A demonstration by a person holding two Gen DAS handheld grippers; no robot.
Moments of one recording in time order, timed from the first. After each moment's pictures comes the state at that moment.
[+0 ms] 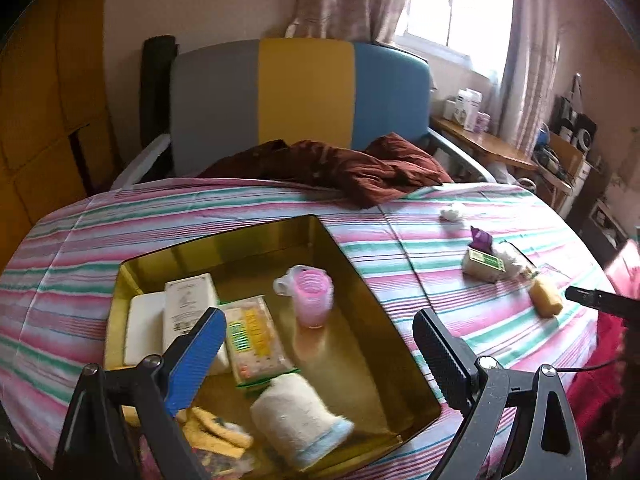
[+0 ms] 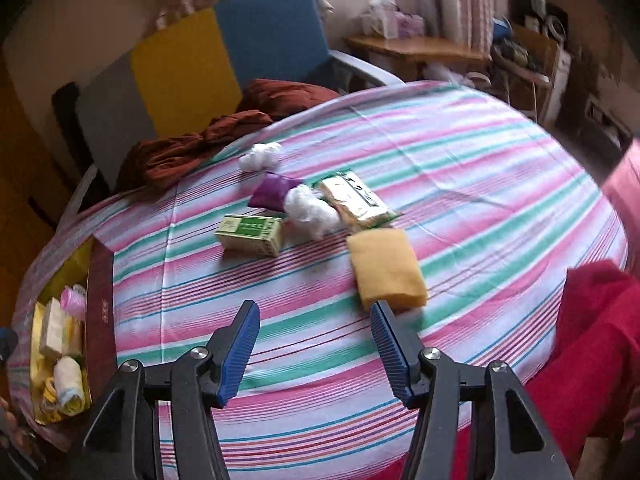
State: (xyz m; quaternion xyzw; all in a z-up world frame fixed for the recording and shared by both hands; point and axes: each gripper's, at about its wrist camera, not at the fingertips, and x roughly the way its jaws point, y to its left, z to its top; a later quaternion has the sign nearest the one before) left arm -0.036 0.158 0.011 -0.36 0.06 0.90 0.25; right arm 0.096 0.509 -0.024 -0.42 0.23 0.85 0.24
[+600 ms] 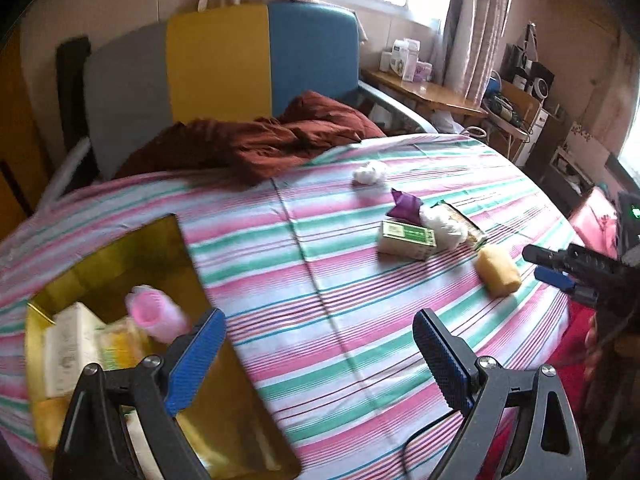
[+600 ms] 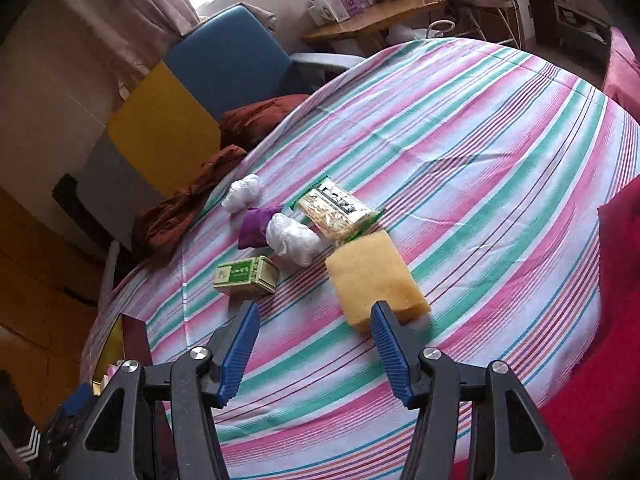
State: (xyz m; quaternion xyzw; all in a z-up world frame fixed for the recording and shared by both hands) left arm -0.032 0.288 -0.004 -0.41 0.10 0.84 0.33; right arm 0.111 0.558 -0.038 -0.34 0.38 0.83 0.22
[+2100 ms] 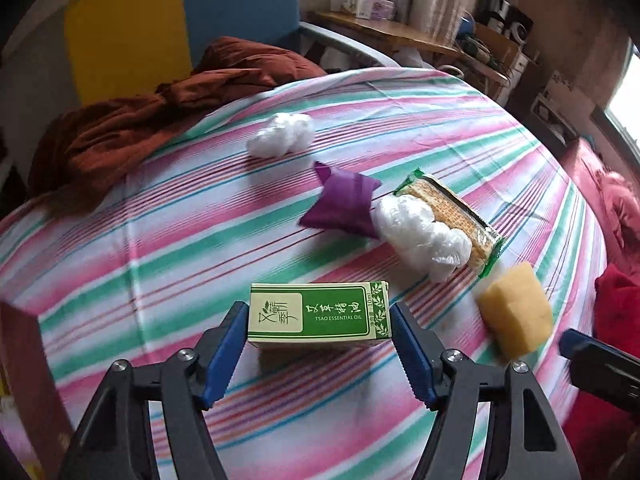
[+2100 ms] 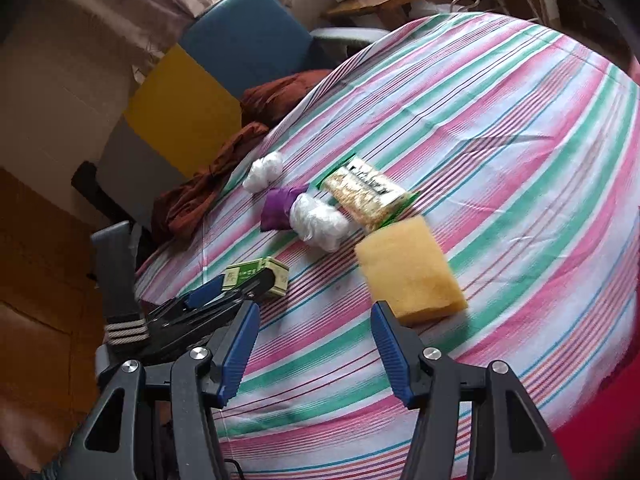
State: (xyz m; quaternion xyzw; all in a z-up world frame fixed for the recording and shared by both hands) left arm -0.079 0.450 -0.083 -0.47 0.16 0.78 0.38; right arm 0.086 0.566 -0.055 -0.38 0.41 0.82 0.14
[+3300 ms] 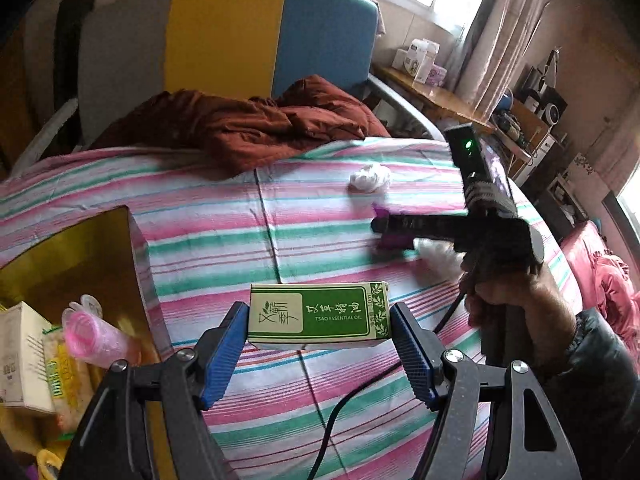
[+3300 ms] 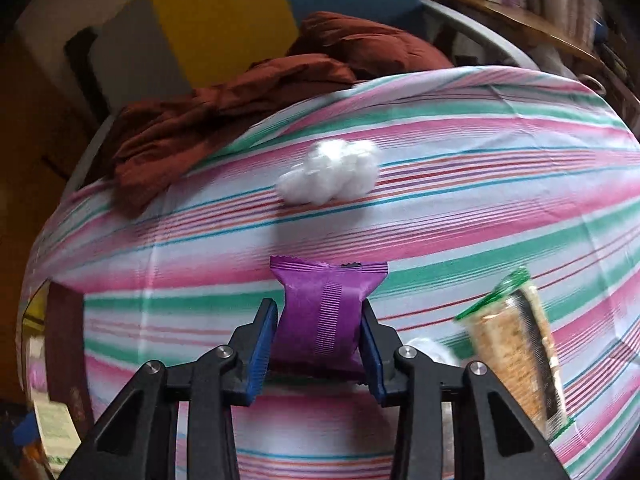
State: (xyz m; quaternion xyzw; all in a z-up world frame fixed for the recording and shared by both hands) left arm -0.074 0.321 -0.024 -0.45 0.04 0.83 0.33; right arm -0.115 0.550 -0.102 -0.51 0.19 0.84 0.09
